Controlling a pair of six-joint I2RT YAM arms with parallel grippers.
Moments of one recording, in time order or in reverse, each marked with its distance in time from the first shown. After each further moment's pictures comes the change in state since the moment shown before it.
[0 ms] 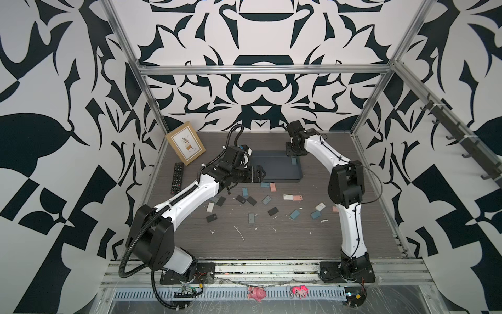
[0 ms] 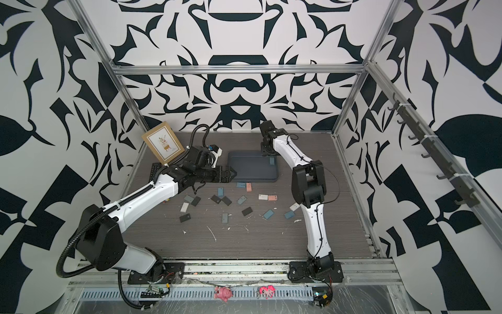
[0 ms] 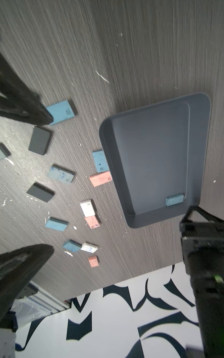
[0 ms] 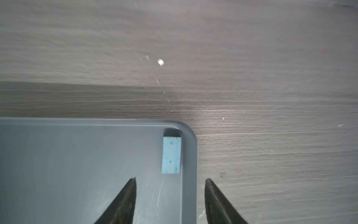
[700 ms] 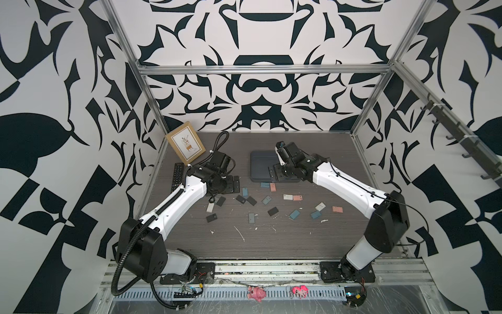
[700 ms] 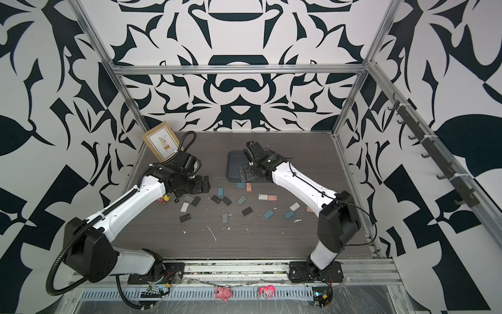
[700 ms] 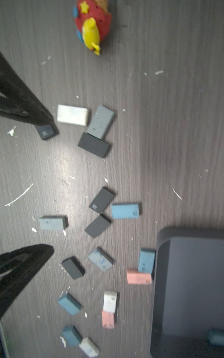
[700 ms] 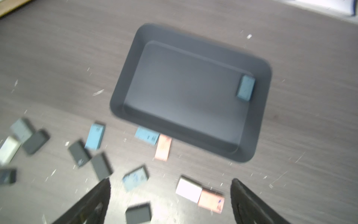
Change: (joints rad) left arm 0.133 -0.101 -0.045 -0.455 -0.217 -0.026; right arm 0.306 -0.608 -0.664 0.174 -0.076 0.046
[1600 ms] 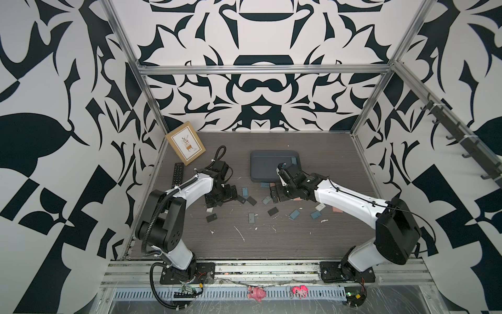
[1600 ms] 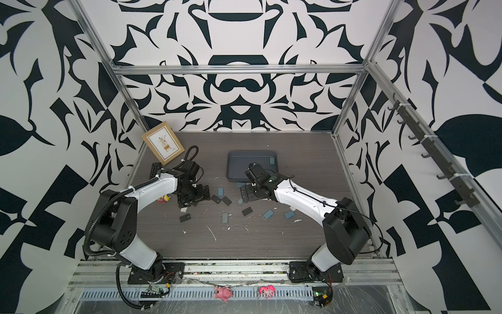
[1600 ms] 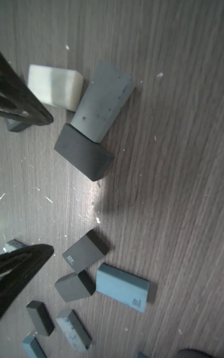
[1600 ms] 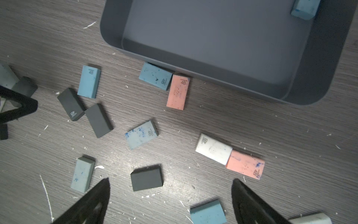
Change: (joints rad) left arm 0.083 0.248 -0.116 0.138 0.127 -0.089; right arm 0.058 -0.082 -0.294 0.113 -0.076 0.110
